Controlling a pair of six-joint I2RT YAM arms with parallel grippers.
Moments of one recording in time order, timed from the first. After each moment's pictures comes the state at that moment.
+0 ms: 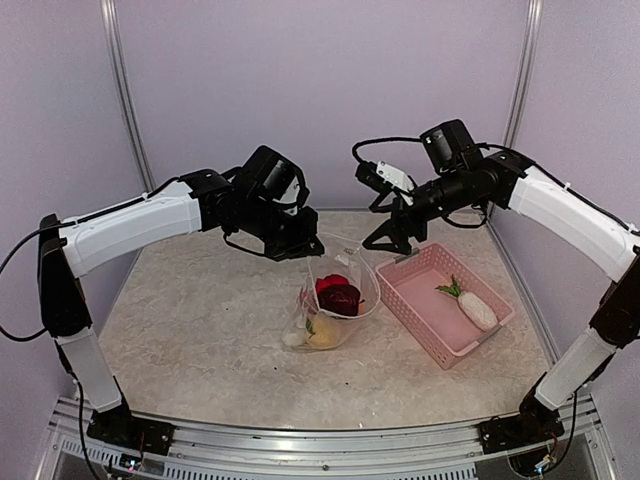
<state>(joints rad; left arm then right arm) -0.85 1.79 1.69 -0.69 0.15 -0.78 0.67 1.59 1.64 -0.78 -0.45 -0.55</state>
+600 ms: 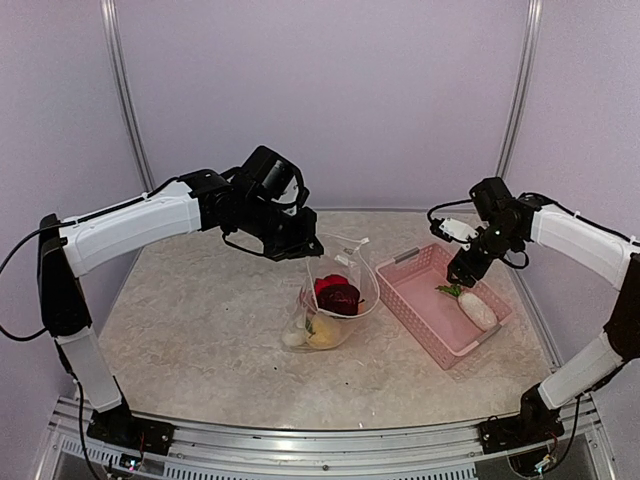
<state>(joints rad) -0.84 1.79 1.68 -0.69 0.18 -0.76 0.31 1.45 1.21 -0.80 -0.04 -0.55</state>
